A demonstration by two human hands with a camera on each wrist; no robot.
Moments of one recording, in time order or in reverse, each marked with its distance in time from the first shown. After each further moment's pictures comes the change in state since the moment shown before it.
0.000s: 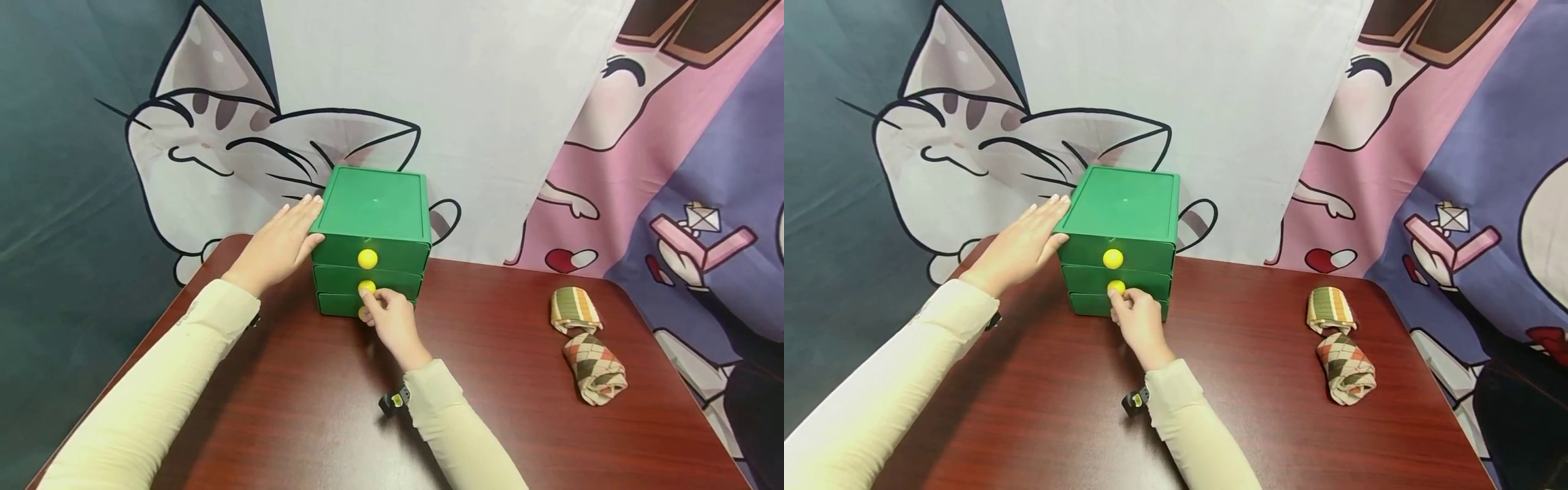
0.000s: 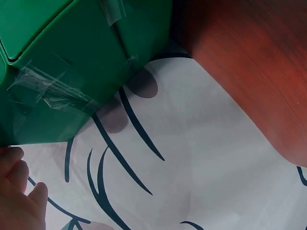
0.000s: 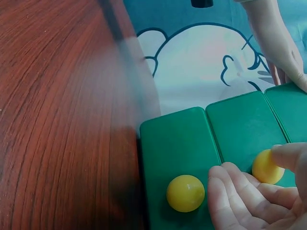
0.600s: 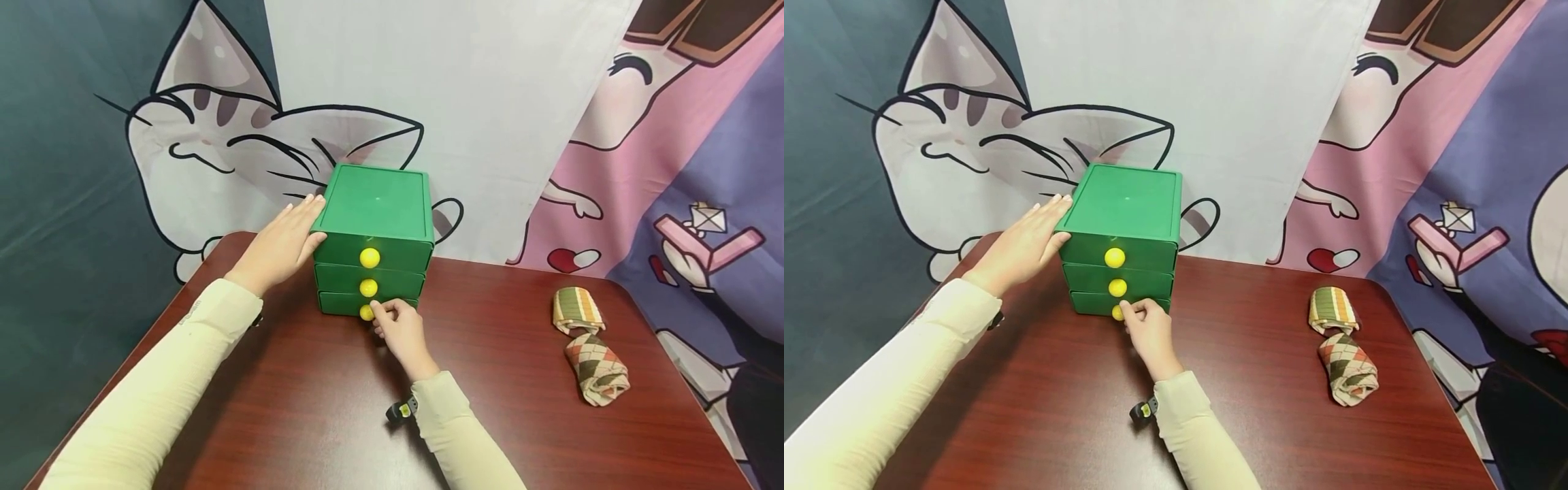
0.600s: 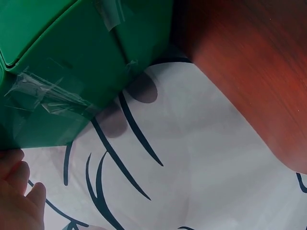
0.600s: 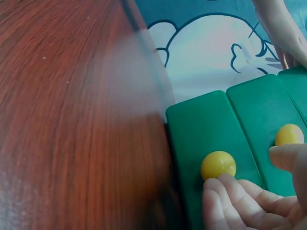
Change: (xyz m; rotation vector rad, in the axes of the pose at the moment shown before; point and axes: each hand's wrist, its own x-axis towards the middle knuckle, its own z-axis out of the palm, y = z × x) left_hand 0.000 -0.002 0.003 -0.027 0.013 0.010; right_hand -0.011 0.028 -0.003 -0.023 0.059 0.072
